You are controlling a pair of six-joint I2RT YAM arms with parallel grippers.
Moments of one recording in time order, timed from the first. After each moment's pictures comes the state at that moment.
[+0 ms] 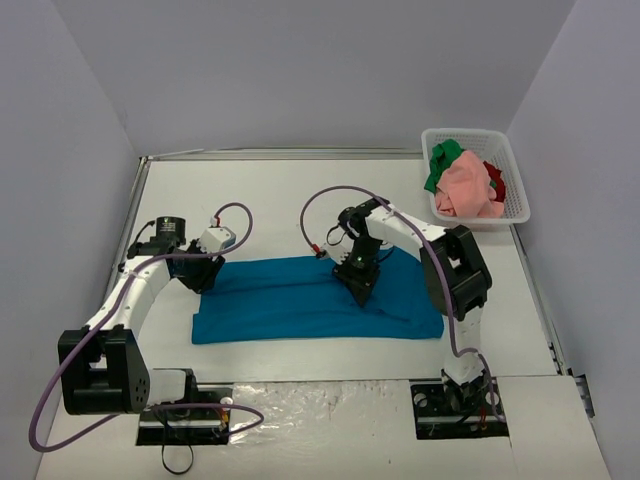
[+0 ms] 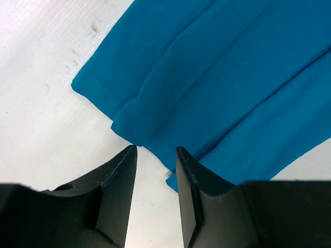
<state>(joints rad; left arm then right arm) 0.01 1.29 0.89 -0.73 0.34 0.67 0.56 2.01 1.47 -1.19 -0.39 -0.54</state>
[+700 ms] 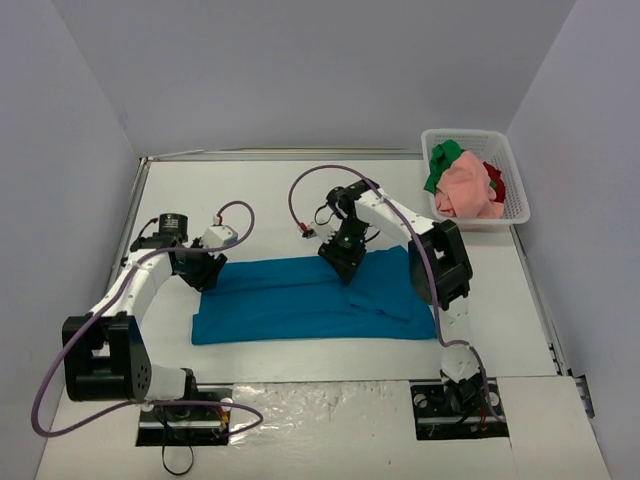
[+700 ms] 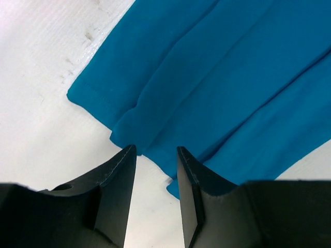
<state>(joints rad) 0.01 1.32 0.91 -0.74 0.36 0.67 0.56 2.17 1.79 -1.25 -0.39 -0.56</state>
